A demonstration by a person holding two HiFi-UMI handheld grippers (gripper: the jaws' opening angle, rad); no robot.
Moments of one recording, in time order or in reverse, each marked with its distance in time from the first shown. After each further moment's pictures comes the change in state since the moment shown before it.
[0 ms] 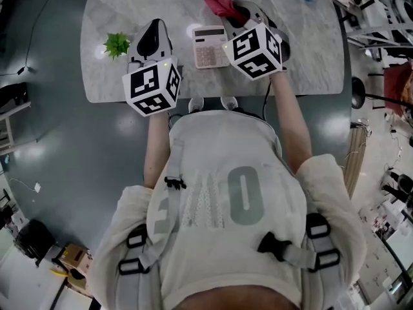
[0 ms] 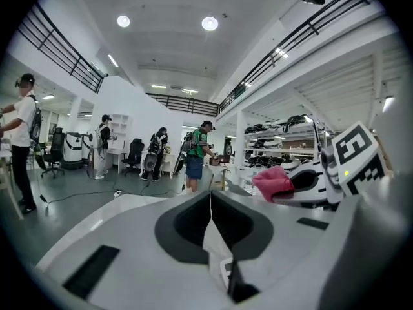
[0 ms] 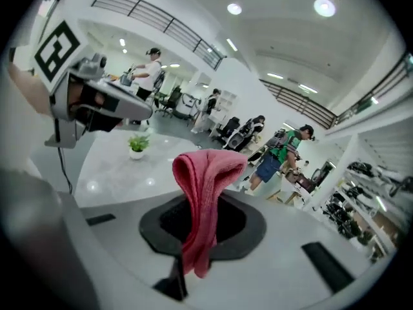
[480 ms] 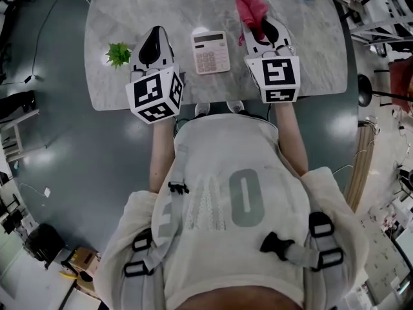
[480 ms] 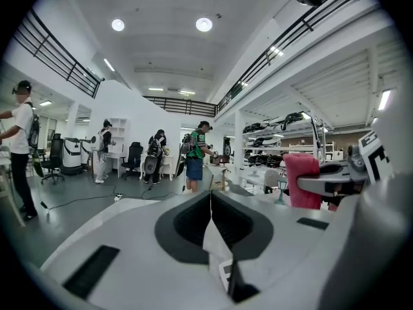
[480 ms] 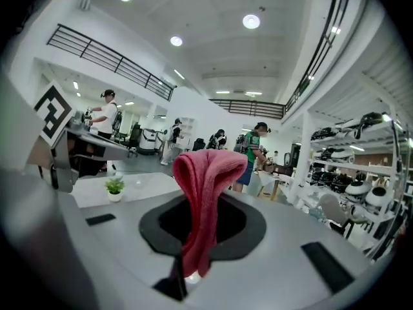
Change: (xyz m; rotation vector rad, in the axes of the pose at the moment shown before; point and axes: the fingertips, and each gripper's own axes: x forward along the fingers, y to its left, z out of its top) left arm 0.007 -0.014 0.008 0.039 -0.008 0.002; right arm -0.066 -0.045 -0.014 0.402 -0.250 -0.230
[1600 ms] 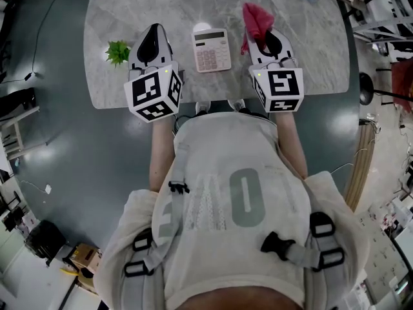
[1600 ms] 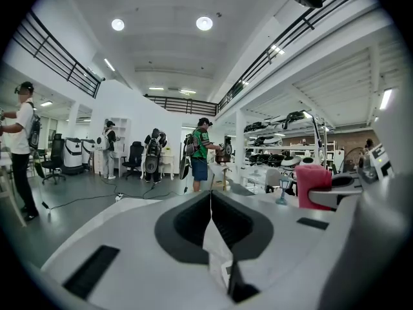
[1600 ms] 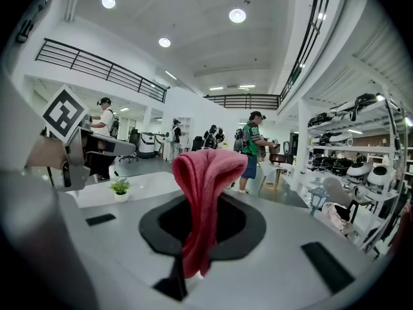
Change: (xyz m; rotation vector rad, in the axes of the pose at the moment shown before) left arm 0.007 0.008 -0.003 -0.001 0.008 0.010; right arm -0.009 0.007 -0.030 0.107 0.020 0.011
